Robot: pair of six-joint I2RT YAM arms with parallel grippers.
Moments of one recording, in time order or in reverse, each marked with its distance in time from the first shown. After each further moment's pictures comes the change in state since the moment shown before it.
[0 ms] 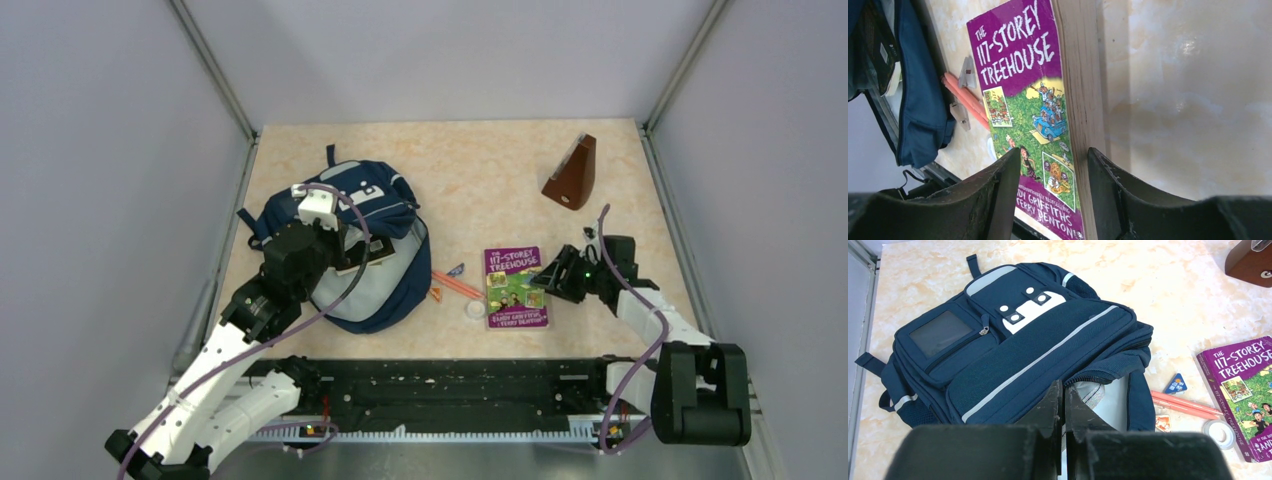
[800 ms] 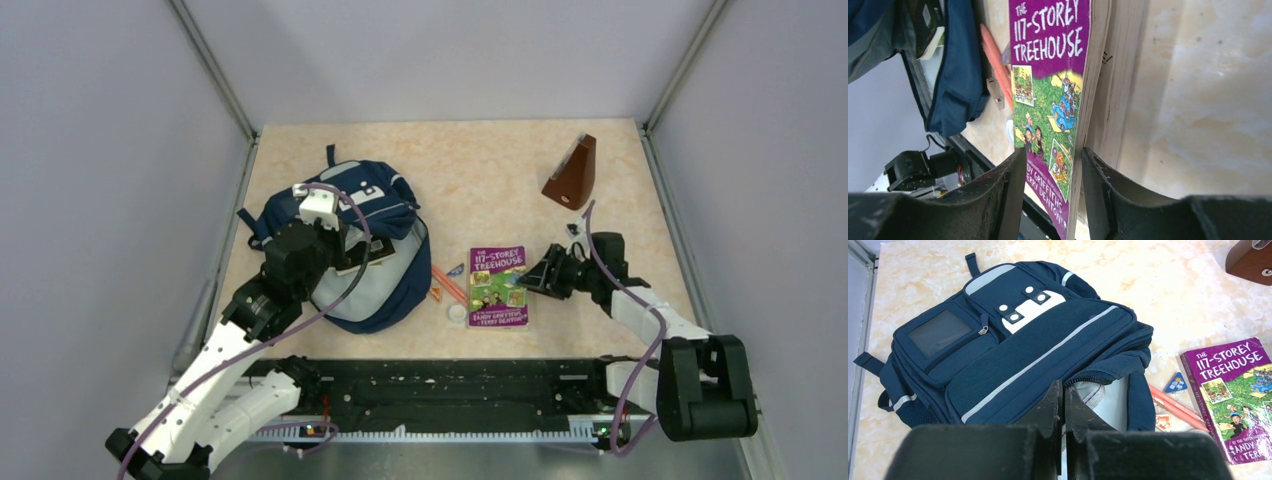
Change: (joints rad) left arm 0.000 0.006 0.000 0.000 0.002 0.000; right arm 0.089 0.029 -0.010 0.108 -0.114 0.040
